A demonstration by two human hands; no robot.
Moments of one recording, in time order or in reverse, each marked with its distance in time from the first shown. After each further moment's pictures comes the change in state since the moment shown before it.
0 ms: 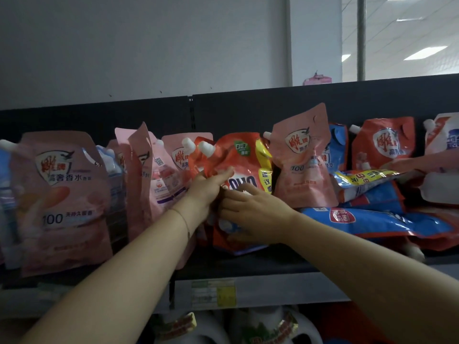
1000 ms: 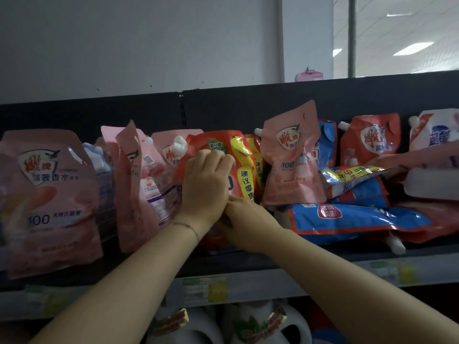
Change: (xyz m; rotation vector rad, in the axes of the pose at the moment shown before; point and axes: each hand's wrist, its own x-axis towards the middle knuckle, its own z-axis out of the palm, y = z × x) left_hand -0.022 -0.003 0.015 1.153 0.371 1.151; right_hand 0.005 -0.033 -0.023 0.648 -0.058 0.579
